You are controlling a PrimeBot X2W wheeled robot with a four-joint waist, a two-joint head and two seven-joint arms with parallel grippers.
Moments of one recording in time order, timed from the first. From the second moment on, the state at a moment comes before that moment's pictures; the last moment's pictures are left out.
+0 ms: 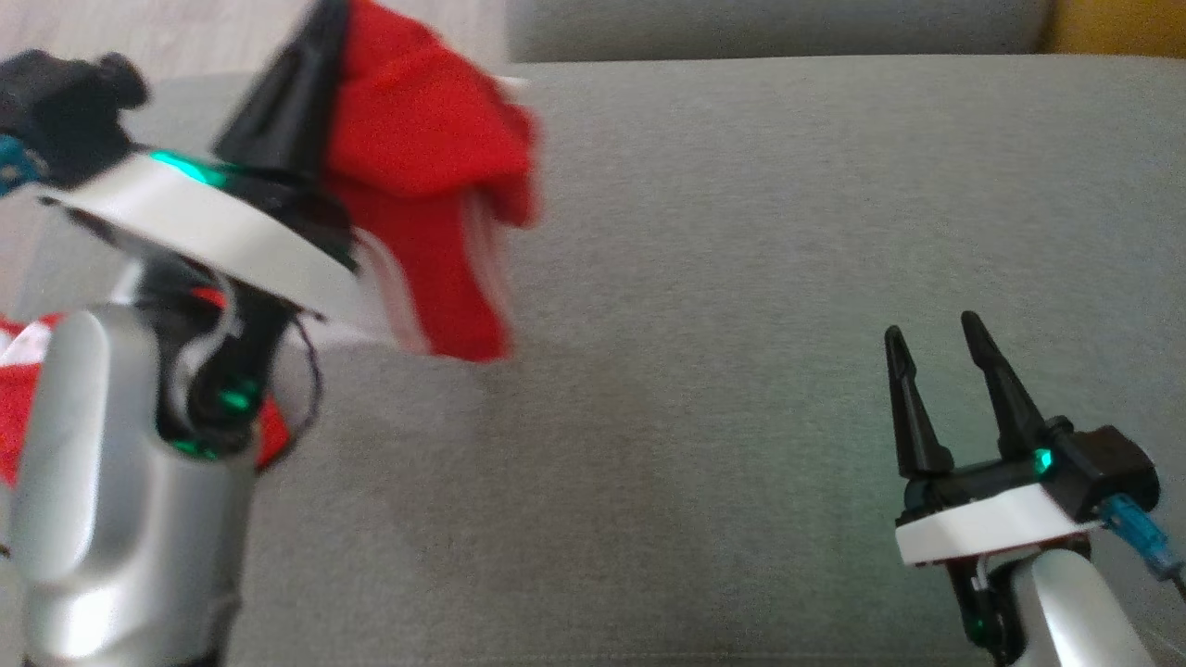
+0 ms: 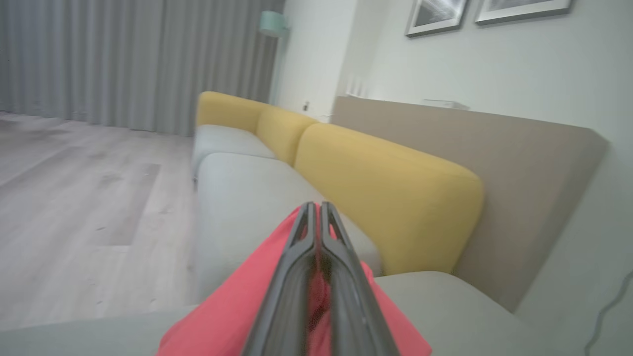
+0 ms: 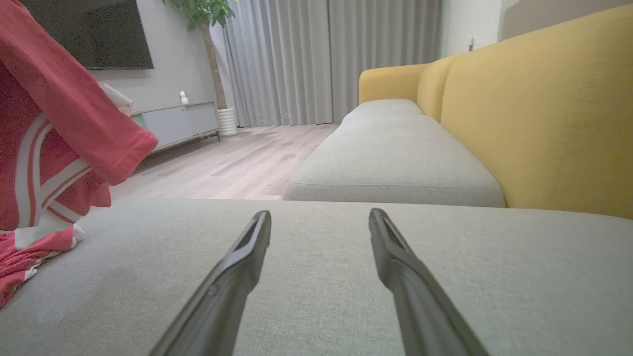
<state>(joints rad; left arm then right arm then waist) -0.52 0.18 -0.17 -0.06 -0.60 -0.12 0.22 -0.07 -0.13 0.12 0.16 0.17 0.13 -0.25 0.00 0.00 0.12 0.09</state>
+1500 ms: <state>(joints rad) -0.18 0.05 -0.34 0.26 -0.32 0.11 -0.25 0.02 -0.07 0.06 0.09 0.14 0.13 -0.25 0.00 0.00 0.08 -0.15</state>
